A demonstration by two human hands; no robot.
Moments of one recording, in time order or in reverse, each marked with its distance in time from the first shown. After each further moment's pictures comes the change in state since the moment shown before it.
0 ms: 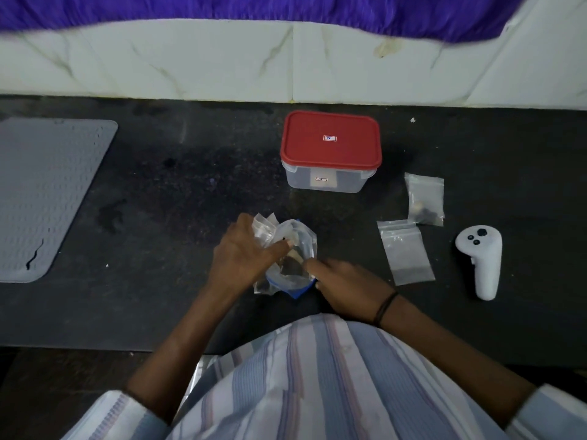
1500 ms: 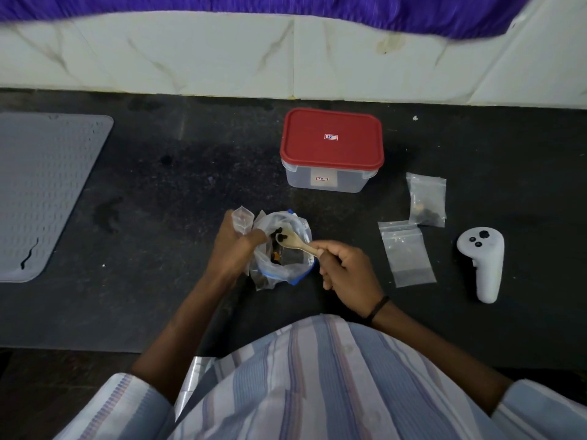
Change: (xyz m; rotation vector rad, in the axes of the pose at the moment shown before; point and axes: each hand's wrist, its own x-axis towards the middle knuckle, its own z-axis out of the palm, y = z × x) left_hand 0.025 -0.022 0.008 -0.666 -0.078 -0.120; right_hand 0.013 0.002 0.014 0.893 0.467 0.289
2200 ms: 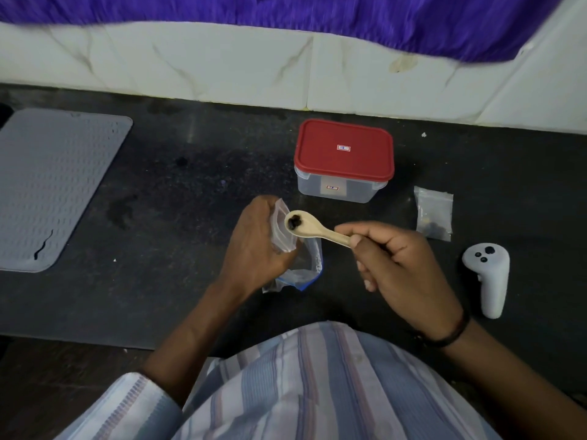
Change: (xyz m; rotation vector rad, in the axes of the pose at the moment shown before) left_hand -0.026 0.026 0.010 0.522 0.149 0.760; right_hand -0.036 -0.087 -0.050 0.037 -0.019 -0.300
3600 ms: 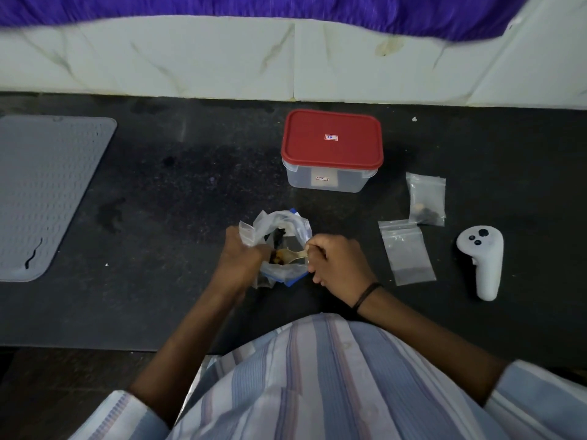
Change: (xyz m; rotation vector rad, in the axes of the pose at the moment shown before) left_hand -0.016 -0.012 0.007 -0.443 -0.180 -0.964; right_hand 0.025 0.073 0.051 -0.379 -0.101 0.266
